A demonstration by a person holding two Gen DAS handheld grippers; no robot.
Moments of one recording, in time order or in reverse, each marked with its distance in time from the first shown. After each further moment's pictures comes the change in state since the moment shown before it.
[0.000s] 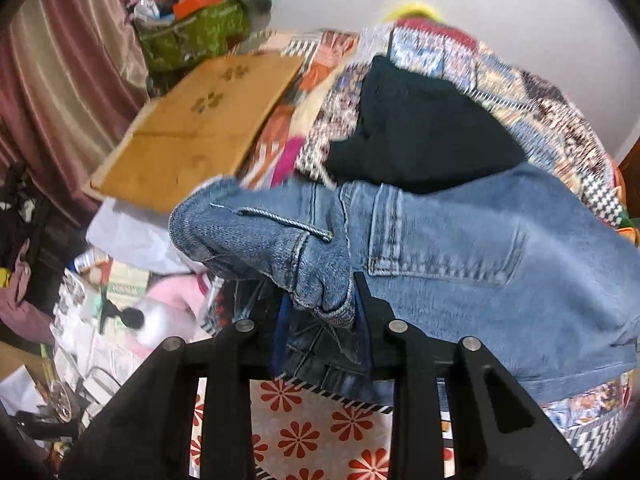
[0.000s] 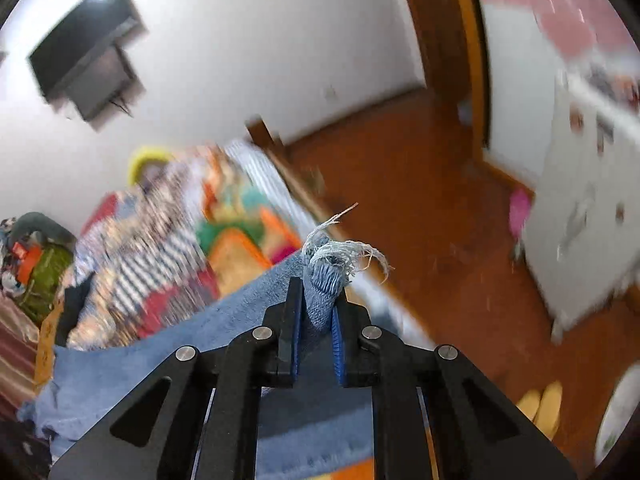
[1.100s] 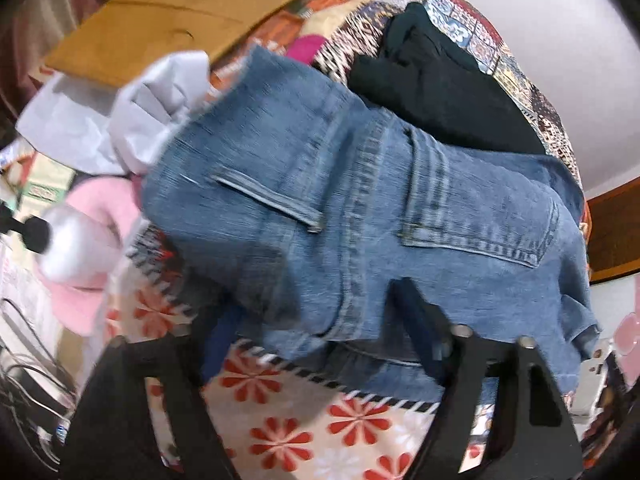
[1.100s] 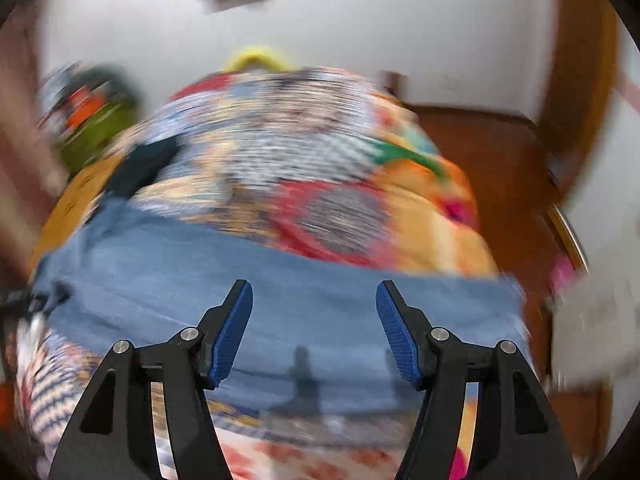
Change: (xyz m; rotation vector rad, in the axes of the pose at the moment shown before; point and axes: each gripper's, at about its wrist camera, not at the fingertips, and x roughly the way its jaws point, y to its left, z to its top) left arm 0.088 0.051 -0.038 -0.252 0.251 -0.286; right arm 0.015 0.143 -0.092 -0.354 0.209 0.059
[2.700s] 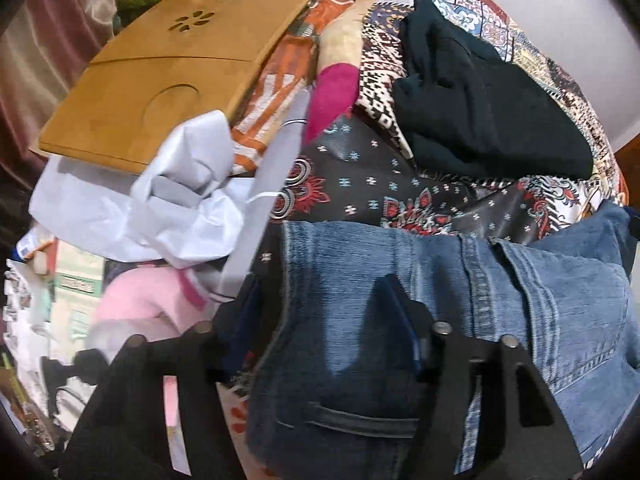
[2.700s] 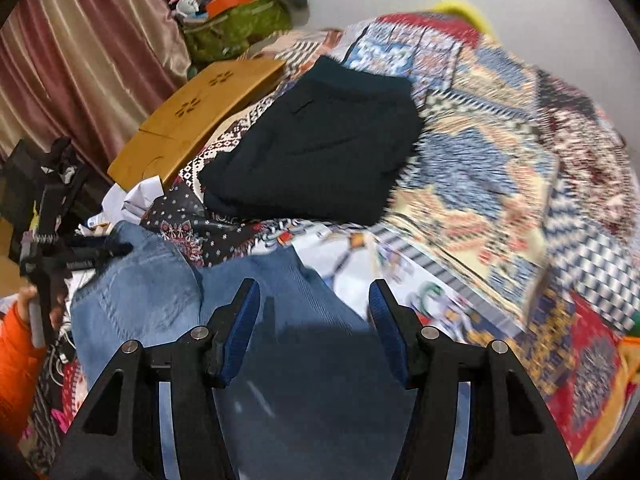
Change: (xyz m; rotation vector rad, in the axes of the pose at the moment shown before) left arm 0.013 0.029 0.057 0.186 -0.043 0.128; right arm 0.141 0.305 0.062 -0.509 0.253 0.446
